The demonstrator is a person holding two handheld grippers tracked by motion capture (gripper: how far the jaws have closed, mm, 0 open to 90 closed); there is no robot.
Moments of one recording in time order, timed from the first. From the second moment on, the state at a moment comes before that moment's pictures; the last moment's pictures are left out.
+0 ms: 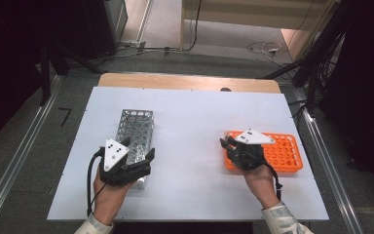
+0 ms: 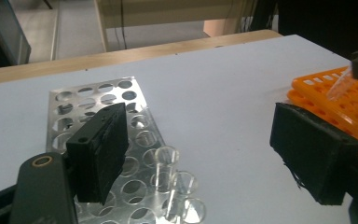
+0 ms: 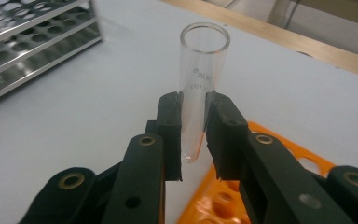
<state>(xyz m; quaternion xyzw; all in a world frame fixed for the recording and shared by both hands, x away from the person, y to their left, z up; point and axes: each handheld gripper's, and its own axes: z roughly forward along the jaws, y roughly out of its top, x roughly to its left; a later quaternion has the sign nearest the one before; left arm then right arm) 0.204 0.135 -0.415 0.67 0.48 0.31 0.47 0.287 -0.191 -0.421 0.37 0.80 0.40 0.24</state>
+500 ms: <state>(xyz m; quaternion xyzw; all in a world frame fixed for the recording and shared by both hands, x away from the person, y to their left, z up) 0.203 0.105 -0.419 0.70 0.45 0.29 0.48 0.267 -0.129 -0.446 0.30 0.85 0.39 0.18</state>
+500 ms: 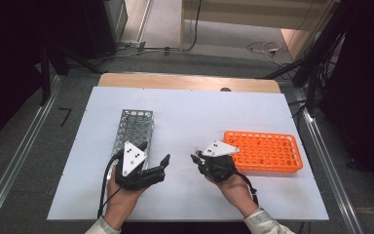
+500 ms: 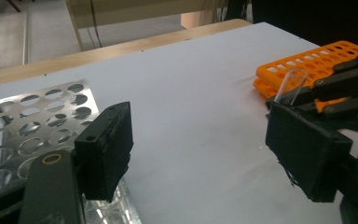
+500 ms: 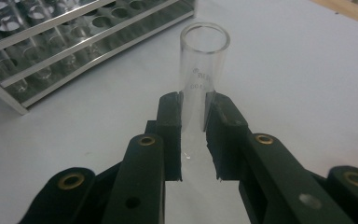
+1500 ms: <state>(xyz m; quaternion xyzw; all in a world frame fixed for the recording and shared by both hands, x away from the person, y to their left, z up) 0.201 0.070 -0.434 0.75 0.39 0.26 0.46 0.244 -0.091 -0.447 0.25 0.87 0.41 0.13</state>
